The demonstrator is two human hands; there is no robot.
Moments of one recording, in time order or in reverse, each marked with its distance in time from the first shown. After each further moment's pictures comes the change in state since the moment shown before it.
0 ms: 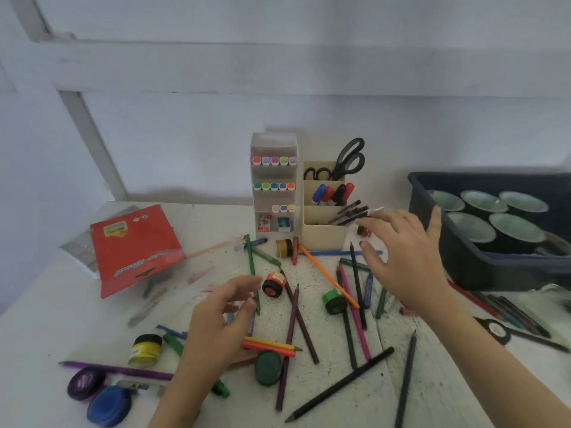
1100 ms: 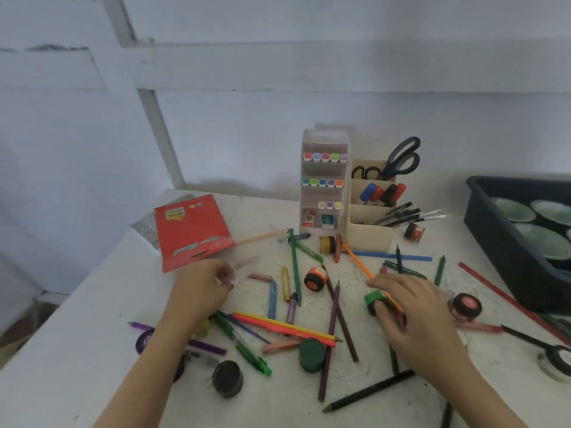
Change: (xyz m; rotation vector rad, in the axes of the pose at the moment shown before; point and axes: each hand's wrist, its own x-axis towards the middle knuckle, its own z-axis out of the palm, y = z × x) left_hand 0.034 -0.050 -0.073 0.611 -0.027 -0.230; right_hand -0.068 -0.036 0.027 0.366 -0.163 -0.026
